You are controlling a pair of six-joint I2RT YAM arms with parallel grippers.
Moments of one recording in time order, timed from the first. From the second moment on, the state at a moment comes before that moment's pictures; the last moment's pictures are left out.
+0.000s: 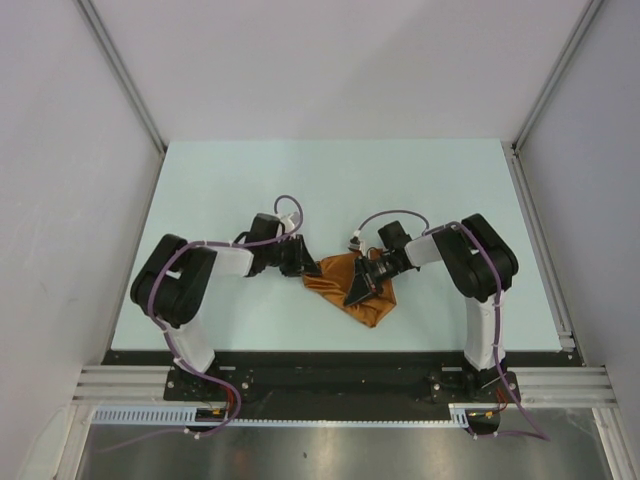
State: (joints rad) left arm -0.40 1.76 0.77 0.18 0.59 -0.59; right arm 0.47 2.04 0.94 -0.09 -1.18 0.26
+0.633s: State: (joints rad) left arm -0.41 1.77 0.77 0.14 0.60 -0.60; right arm 0.61 1.64 0.99 -0.29 -0.55 0.20
